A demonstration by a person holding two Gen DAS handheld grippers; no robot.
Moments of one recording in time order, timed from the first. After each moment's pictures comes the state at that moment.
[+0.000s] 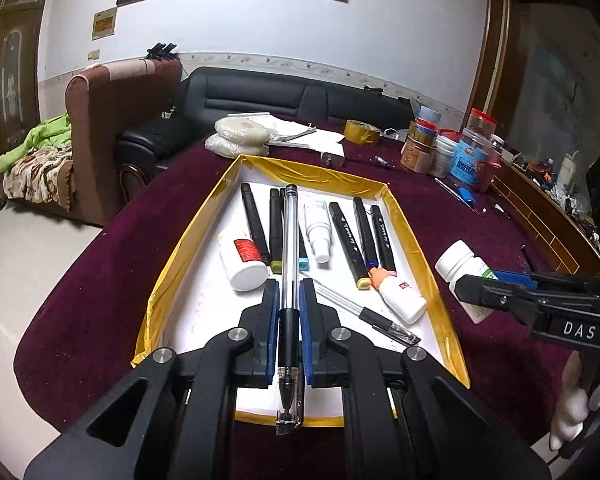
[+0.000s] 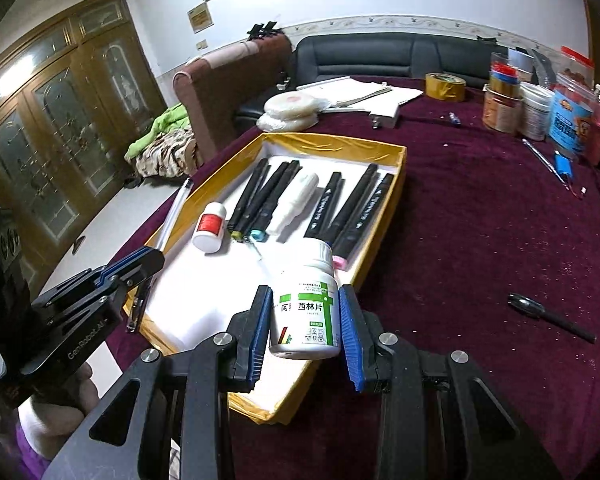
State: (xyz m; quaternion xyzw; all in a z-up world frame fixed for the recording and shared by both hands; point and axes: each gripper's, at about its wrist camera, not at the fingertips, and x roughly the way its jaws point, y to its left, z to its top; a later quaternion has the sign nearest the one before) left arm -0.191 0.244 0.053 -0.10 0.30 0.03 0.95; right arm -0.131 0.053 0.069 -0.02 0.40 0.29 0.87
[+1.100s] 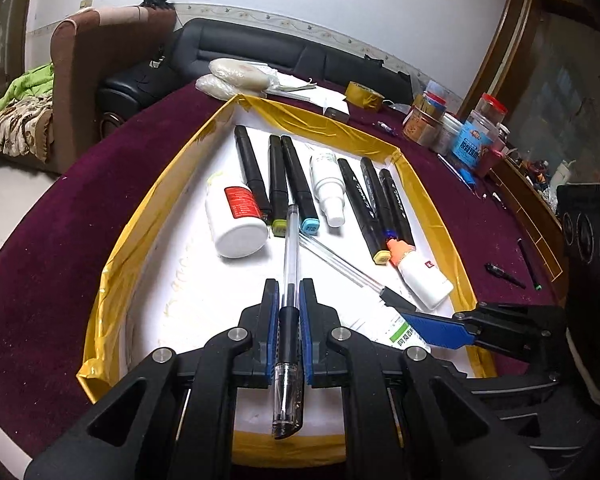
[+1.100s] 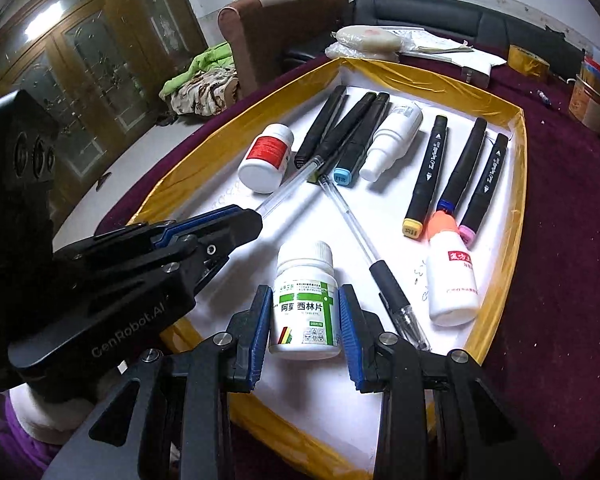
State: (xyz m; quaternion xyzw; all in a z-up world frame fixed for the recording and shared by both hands) left arm -0.156 0.261 0.011 -0.15 0.37 -0.01 0.92; right arm -0.130 0.134 0.011 -0.09 0.46 0.36 0.81
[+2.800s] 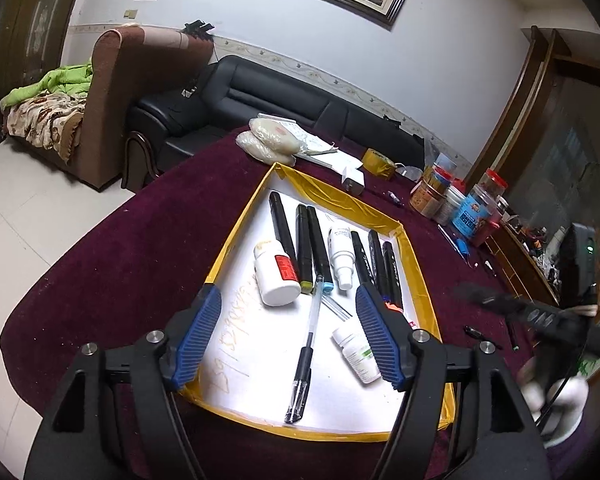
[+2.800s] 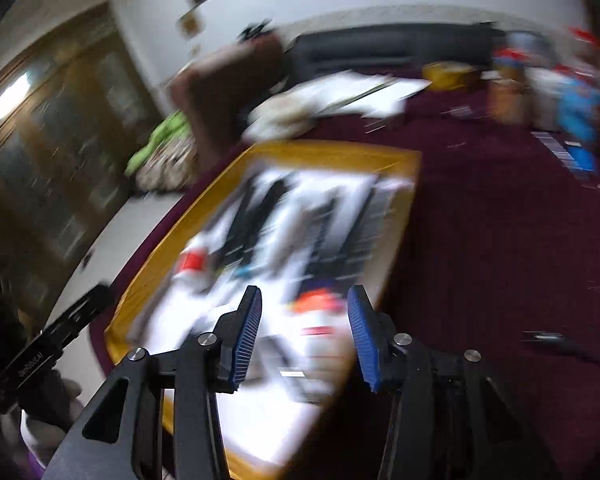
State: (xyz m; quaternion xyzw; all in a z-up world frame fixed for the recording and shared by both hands) left arm -0.193 0.298 0.050 -0.22 0.29 0.03 0.93; right arm -0.085 0.062 0.064 0.01 0.42 0.29 0.86
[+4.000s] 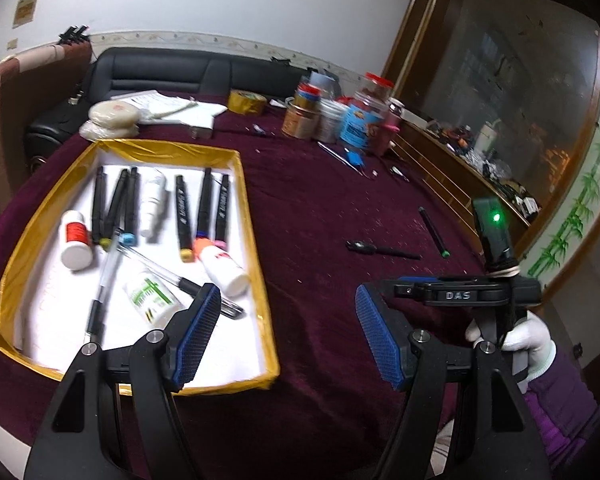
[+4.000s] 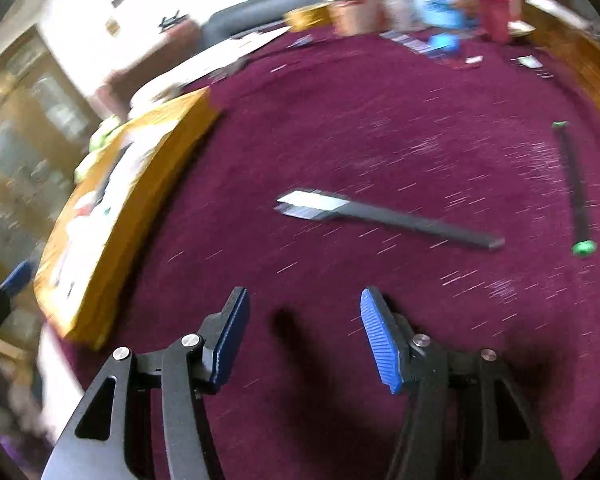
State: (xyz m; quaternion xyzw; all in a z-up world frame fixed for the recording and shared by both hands) left arm -0.195 0.136 0.074 -0.11 0.34 -0.14 0.92; right arm -0.080 -0.126 0.018 0.05 0.50 0.20 0.84
